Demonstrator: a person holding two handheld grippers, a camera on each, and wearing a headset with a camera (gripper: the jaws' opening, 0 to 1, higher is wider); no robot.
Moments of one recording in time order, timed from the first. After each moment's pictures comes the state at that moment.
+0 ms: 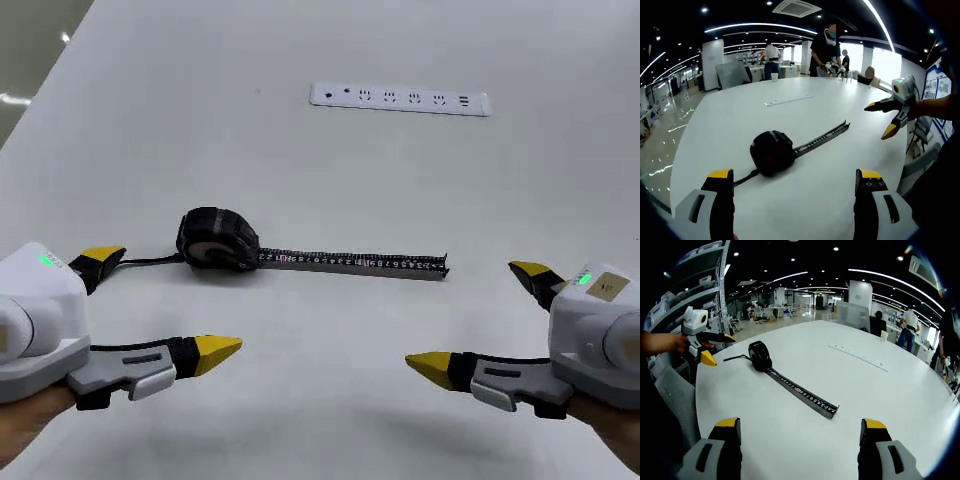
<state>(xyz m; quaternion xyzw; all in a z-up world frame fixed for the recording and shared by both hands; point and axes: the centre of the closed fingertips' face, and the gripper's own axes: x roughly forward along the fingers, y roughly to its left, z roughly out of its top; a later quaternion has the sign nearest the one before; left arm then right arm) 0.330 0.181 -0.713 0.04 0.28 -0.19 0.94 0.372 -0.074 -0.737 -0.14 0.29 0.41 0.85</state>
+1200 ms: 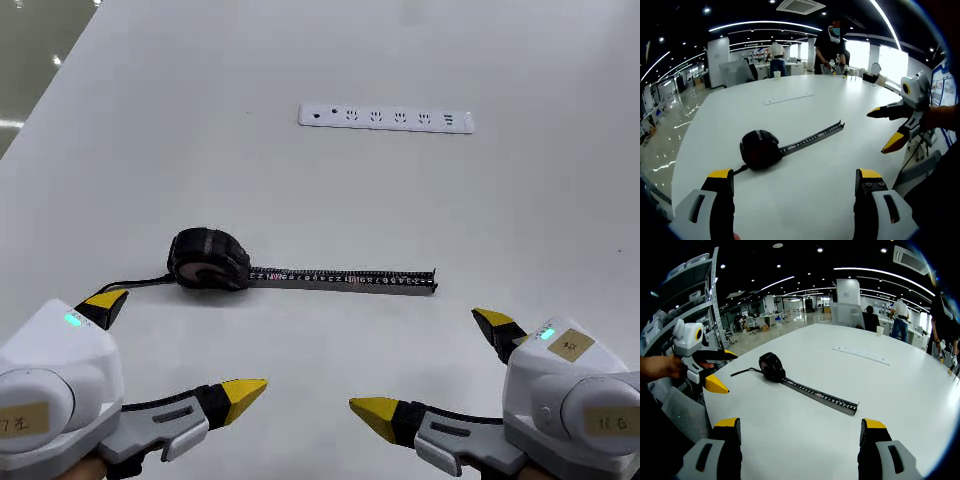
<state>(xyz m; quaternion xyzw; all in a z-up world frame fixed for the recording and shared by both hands) 0.310 0.148 -0.706 0.05 0.29 -0.16 0.94 0.334 -0.041 -0.716 -0.08 0.30 0.39 0.87</state>
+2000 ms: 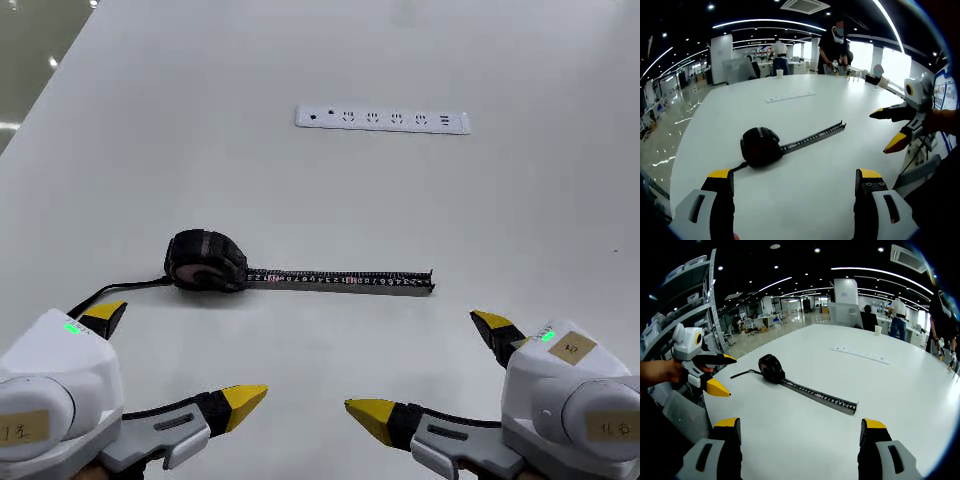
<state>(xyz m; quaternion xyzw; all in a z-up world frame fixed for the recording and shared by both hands) 0.310 0.150 -0.707 0.03 0.30 -0.14 0.94 0.335 -0.042 -0.713 -0.07 0.30 0.38 0.87</state>
